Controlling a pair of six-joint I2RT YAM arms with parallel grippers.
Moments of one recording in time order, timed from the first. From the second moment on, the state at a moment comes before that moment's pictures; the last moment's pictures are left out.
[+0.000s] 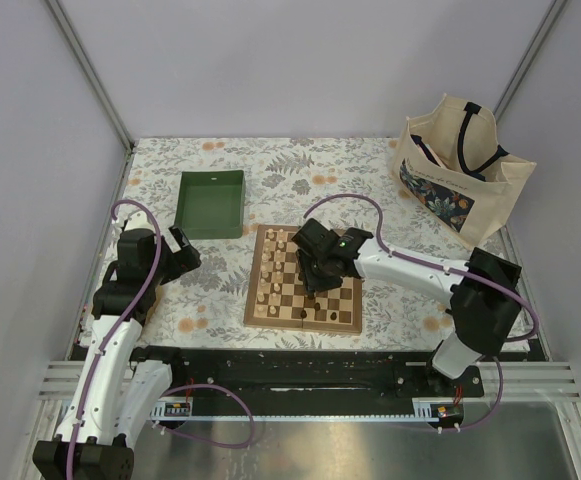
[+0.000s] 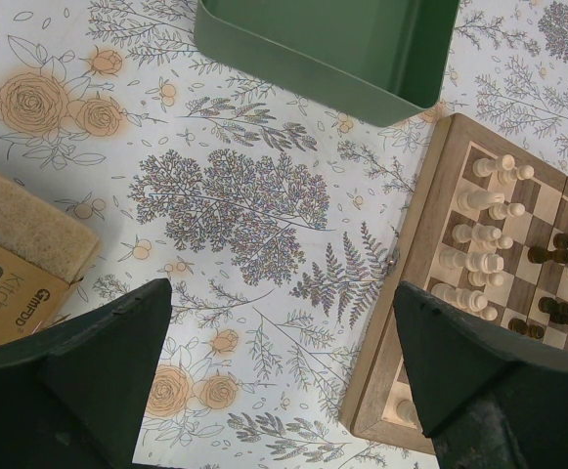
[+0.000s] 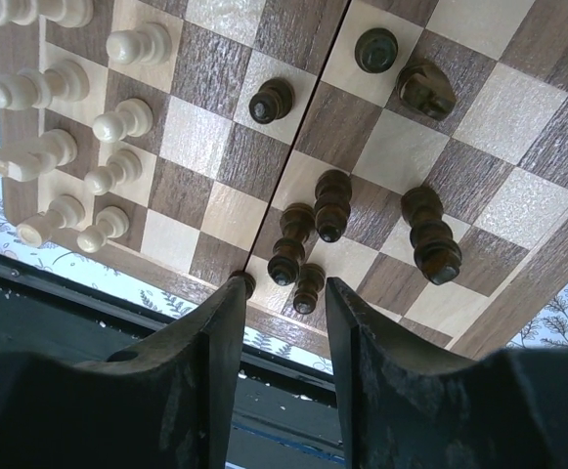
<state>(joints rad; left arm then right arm) -0.05 0.70 0.72 -0.68 -0.06 -0.47 0.92 1.62 1.19 -0.70 0.07 0.66</state>
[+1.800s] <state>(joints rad) -0.05 0.70 0.72 -0.68 -0.06 -0.47 0.74 1.33 1.27 -0.79 0.18 0.59</state>
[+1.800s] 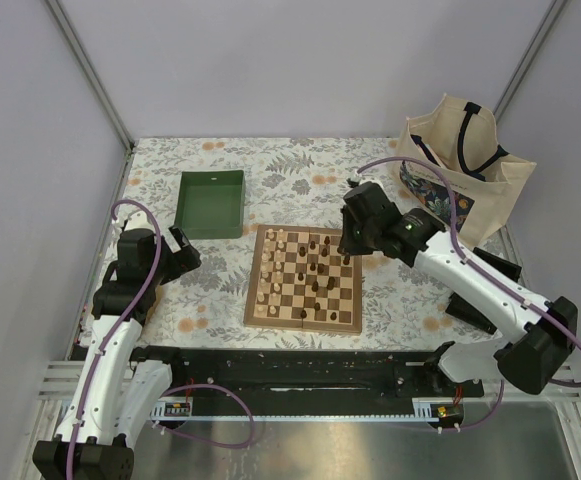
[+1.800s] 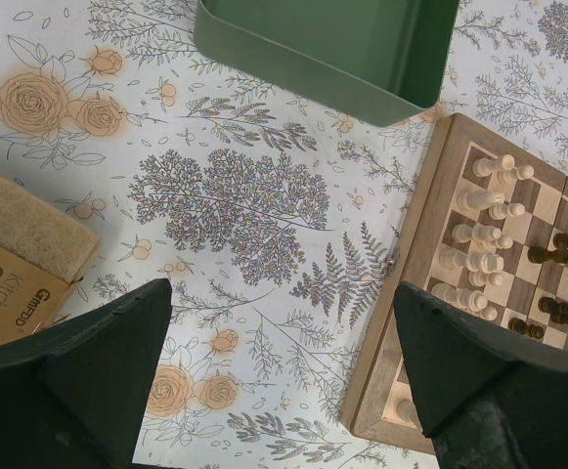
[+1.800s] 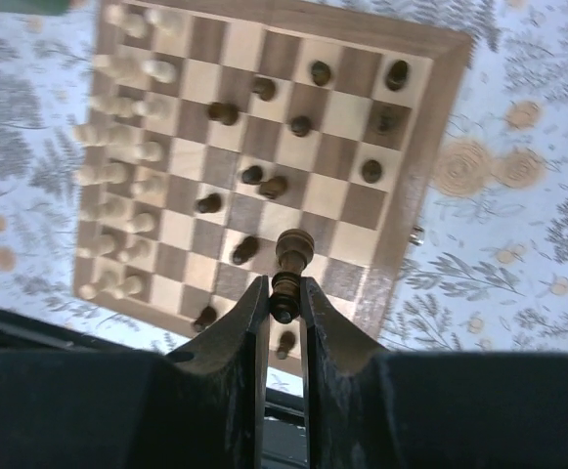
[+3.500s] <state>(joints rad) -0.05 0.70 0.72 -0.68 -0.06 -0.47 0.64 1.58 1.08 -0.61 0.14 0.55</state>
